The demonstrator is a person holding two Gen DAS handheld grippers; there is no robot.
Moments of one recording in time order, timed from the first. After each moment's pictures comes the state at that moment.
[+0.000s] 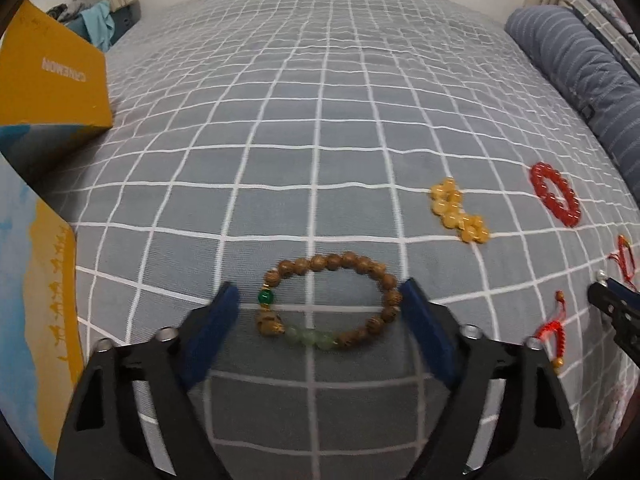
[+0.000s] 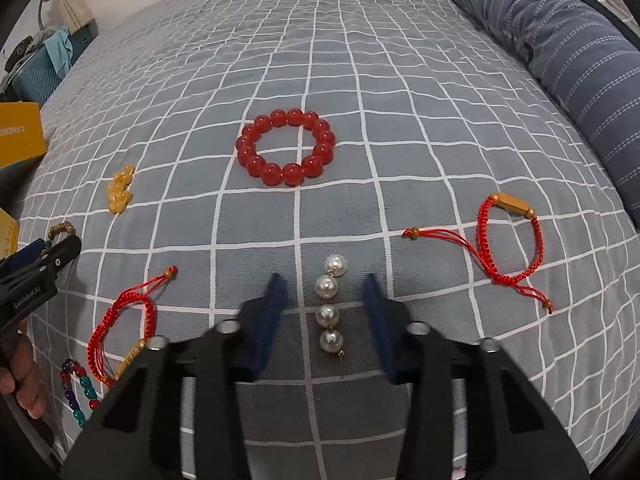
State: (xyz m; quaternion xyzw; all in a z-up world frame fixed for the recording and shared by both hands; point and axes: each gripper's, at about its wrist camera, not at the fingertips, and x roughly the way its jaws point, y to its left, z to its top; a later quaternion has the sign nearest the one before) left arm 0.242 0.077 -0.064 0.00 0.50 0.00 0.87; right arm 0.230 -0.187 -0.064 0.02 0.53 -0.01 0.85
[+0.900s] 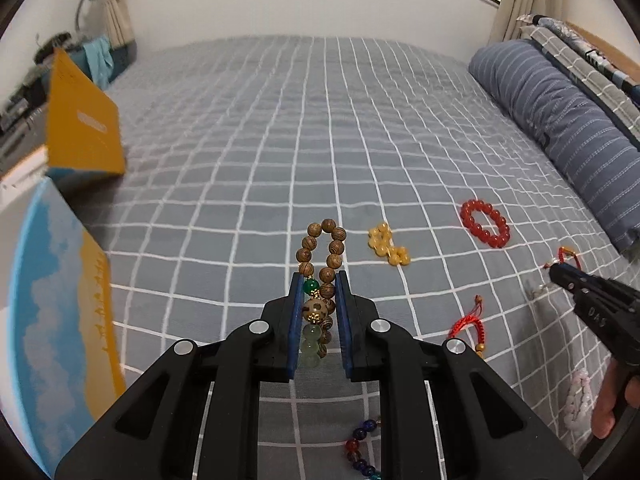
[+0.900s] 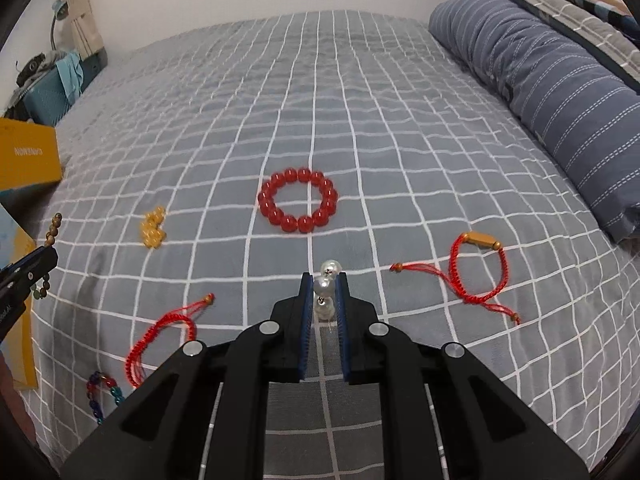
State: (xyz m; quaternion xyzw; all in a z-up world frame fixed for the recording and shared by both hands) left arm 0.195 0.071 0.003 0.00 0.42 -0.03 0.91; right arm 0.204 -0.183 -0.013 0.02 0.45 -0.02 0.89
